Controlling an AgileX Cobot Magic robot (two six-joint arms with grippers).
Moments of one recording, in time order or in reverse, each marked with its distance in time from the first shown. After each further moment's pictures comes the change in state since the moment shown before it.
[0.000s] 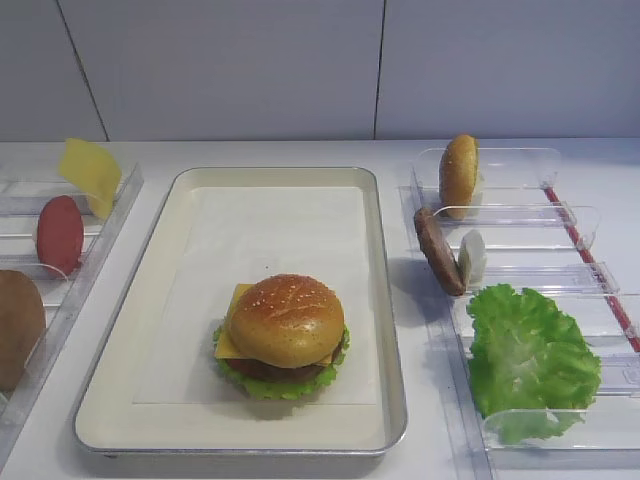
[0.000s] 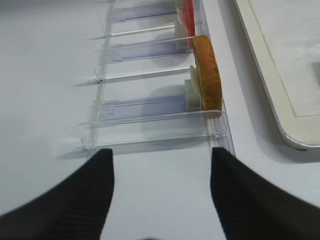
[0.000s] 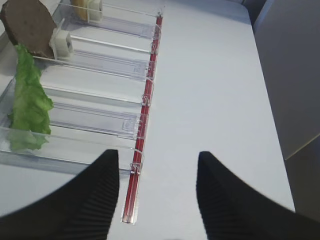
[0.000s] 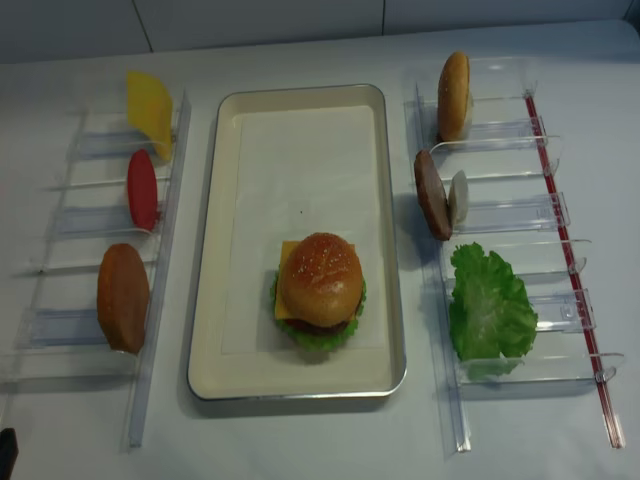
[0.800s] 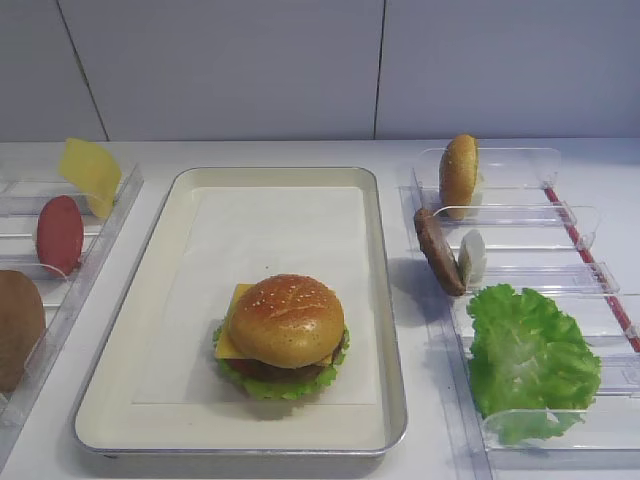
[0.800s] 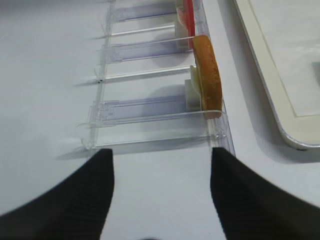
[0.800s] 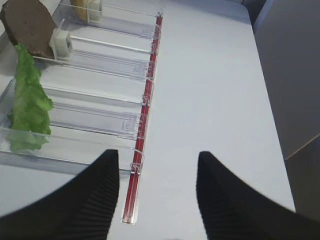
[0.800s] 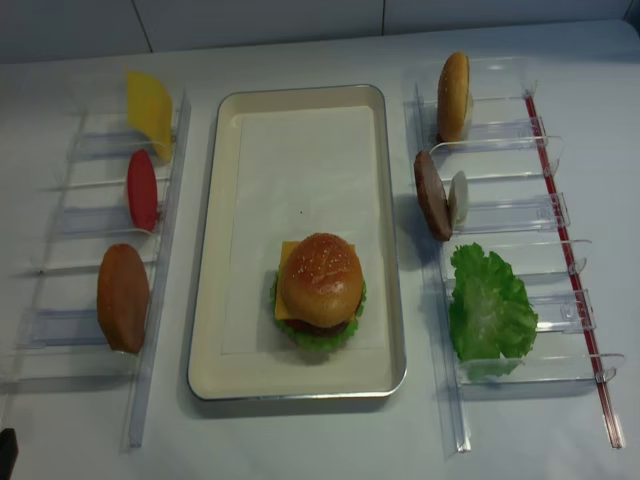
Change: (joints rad) left arm 0.000 0.000 0.000 0.000 0.000 0.000; right arm 0.000 0.000 0.000 0.000 0.000 0.000
